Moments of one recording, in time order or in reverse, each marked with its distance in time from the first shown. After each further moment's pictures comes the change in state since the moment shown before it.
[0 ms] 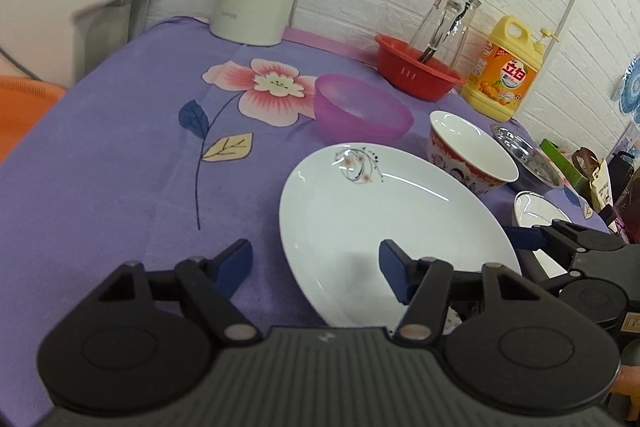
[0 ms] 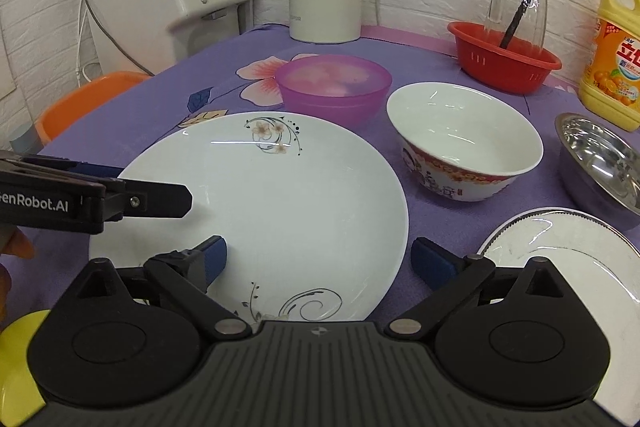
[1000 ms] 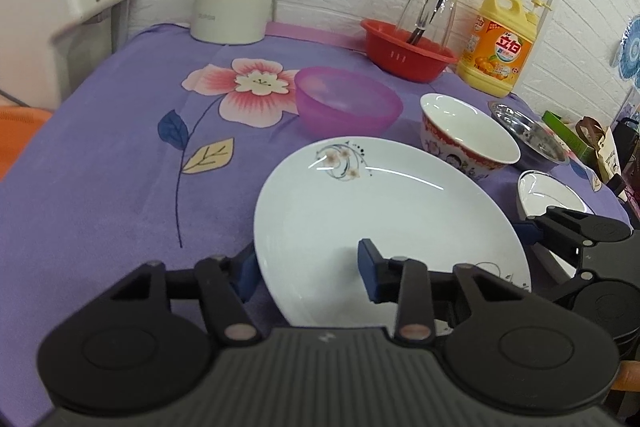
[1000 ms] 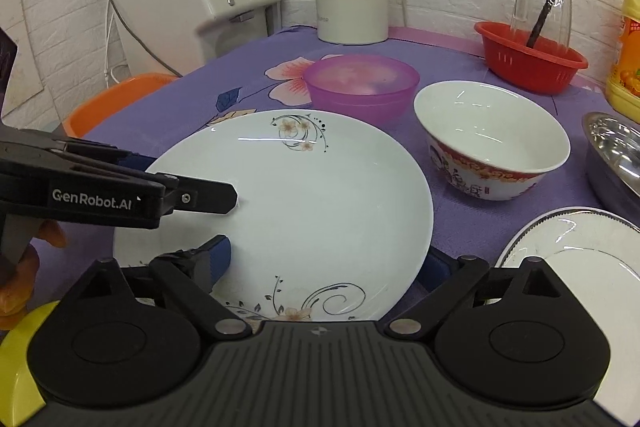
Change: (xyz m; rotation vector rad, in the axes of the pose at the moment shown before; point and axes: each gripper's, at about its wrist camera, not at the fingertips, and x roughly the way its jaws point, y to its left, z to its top) left arm 0.014 -0.014 0.007 0.083 0.035 0.027; right arm -0.002 0.000 -0.004 0.002 -0.011 0.088
